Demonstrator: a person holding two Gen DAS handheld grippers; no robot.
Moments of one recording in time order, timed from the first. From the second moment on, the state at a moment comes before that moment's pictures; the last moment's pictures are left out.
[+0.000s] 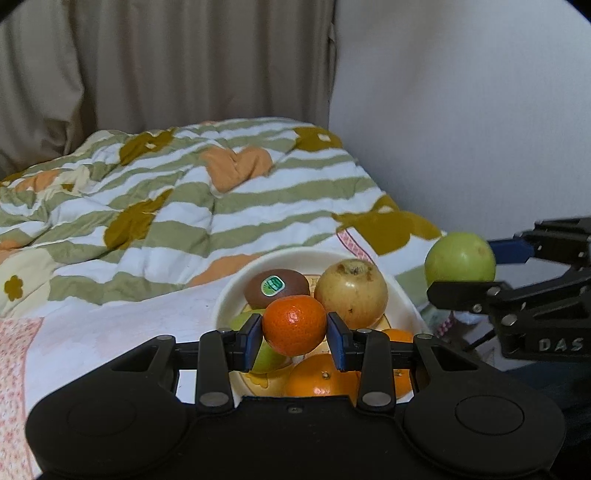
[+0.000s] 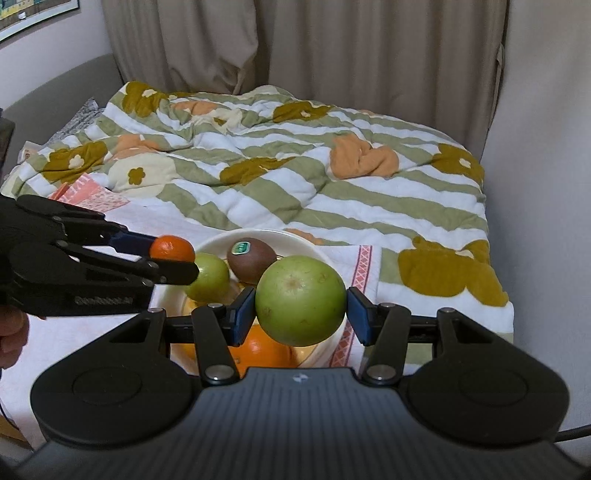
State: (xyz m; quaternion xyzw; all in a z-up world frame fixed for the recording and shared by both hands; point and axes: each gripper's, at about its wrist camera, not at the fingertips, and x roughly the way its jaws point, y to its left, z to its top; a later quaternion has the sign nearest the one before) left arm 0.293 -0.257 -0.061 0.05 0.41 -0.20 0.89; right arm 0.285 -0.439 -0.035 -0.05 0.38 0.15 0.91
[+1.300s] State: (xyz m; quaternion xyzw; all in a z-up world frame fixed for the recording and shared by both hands) left arm 0.243 -0.151 -0.051 0.00 0.40 -0.09 0.91; right arm 0.332 -0.352 -0.089 -0.09 0.42 0.17 0.89
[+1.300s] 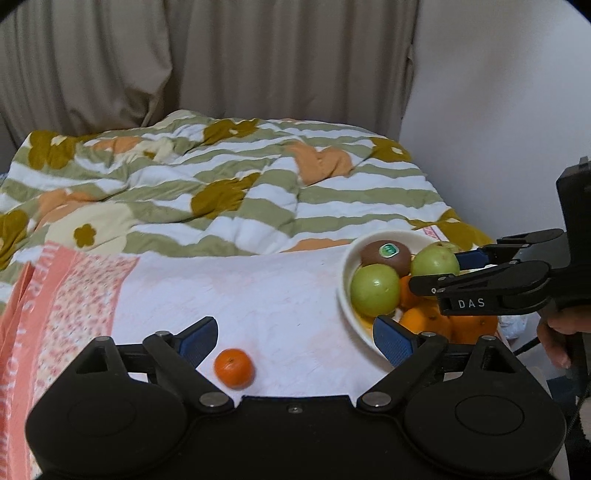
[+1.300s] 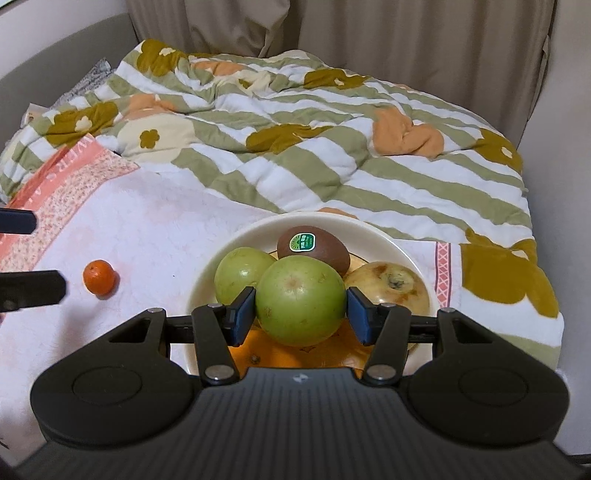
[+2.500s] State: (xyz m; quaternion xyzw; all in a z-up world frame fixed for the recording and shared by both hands) left arm 0.120 -0.090 0.027 -0.04 0.28 -0.07 0.96; right arm 0.178 -0.328 0.007 -0.03 0.31 0.11 0.94
